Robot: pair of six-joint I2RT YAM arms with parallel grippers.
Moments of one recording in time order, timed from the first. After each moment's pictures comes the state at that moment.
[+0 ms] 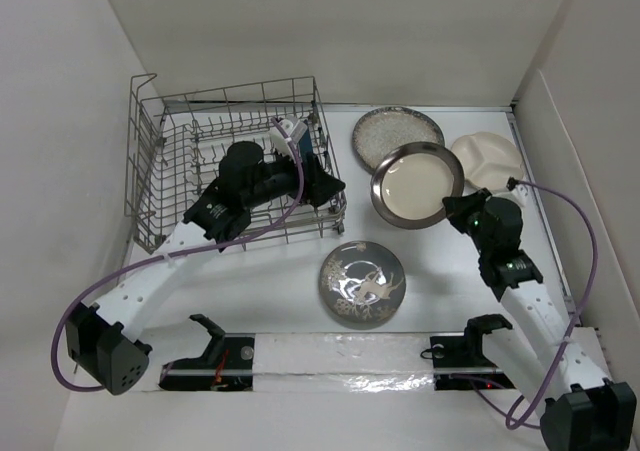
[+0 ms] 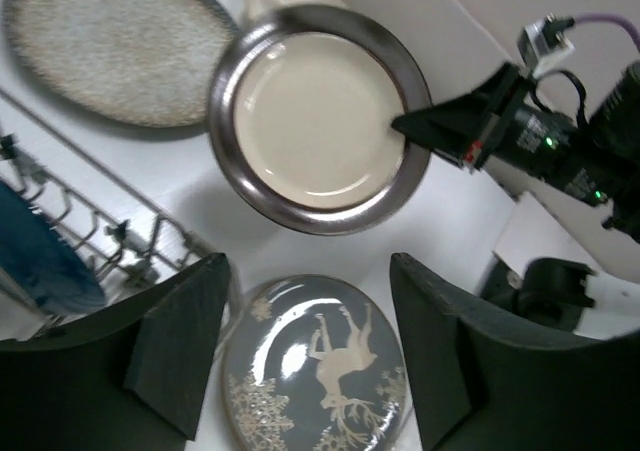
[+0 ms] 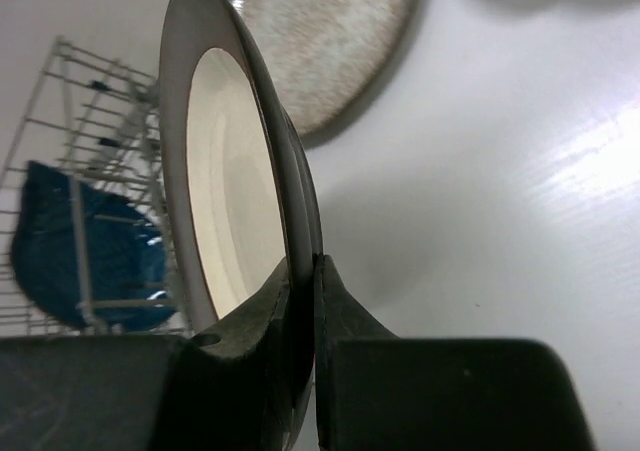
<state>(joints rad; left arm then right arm) -0.61 1.14 1.06 -0.11 0.33 -0.38 0.16 0.76 0.47 -0.05 0.11 0.87</state>
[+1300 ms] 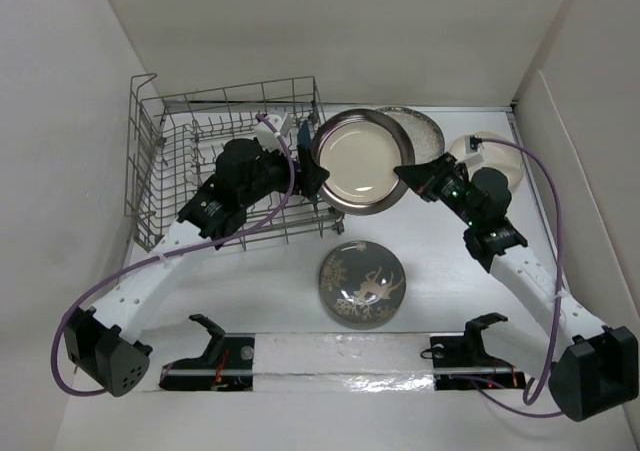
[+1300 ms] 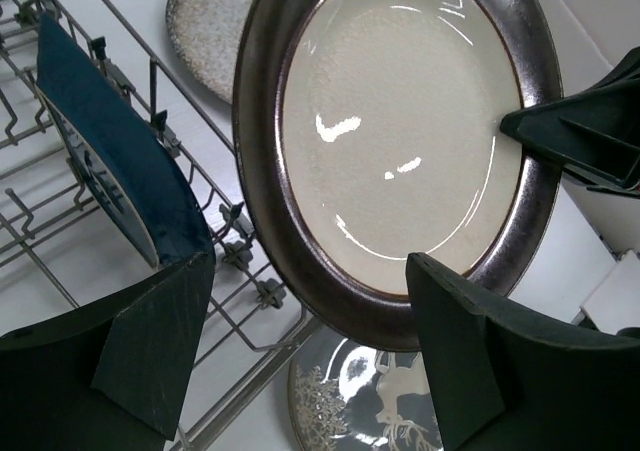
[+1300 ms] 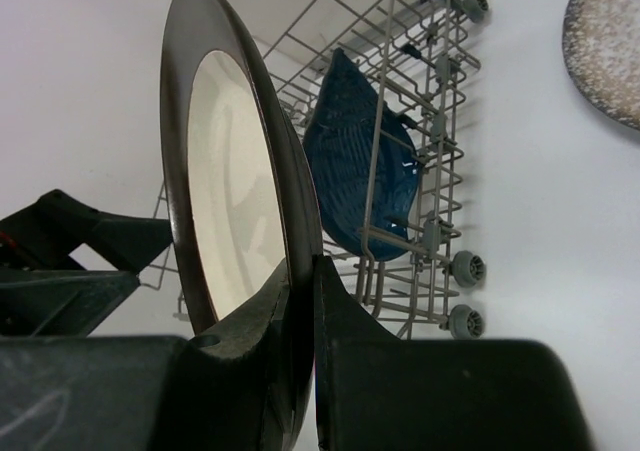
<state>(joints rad) -0.59 1.13 1.10 -0.22 0.14 -0.35 0.29 0.98 0.70 0.27 -0.30 0.94</state>
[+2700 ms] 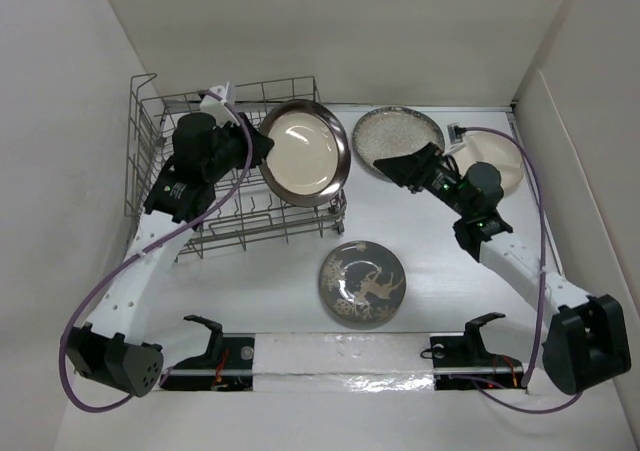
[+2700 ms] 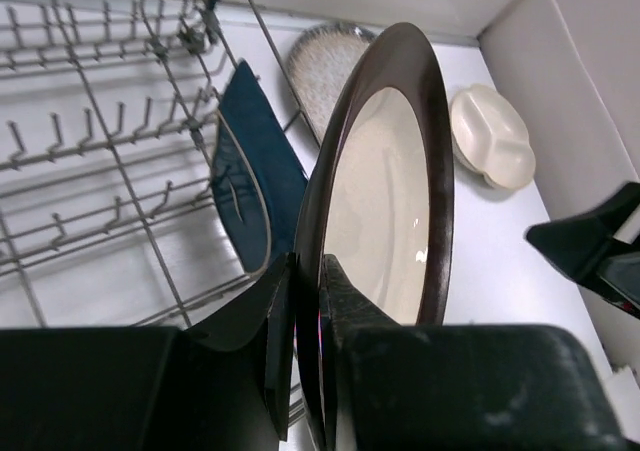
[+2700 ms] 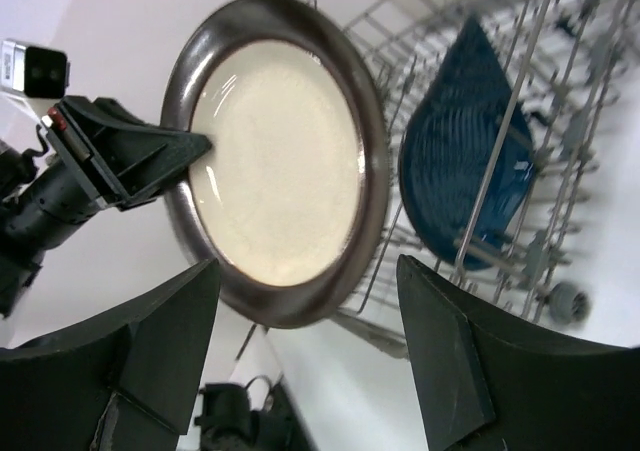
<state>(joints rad) -0.33 1.14 1.22 -0.35 0.18 -0.46 0.34 1.18 0.71 0.59 -0.50 0.99</state>
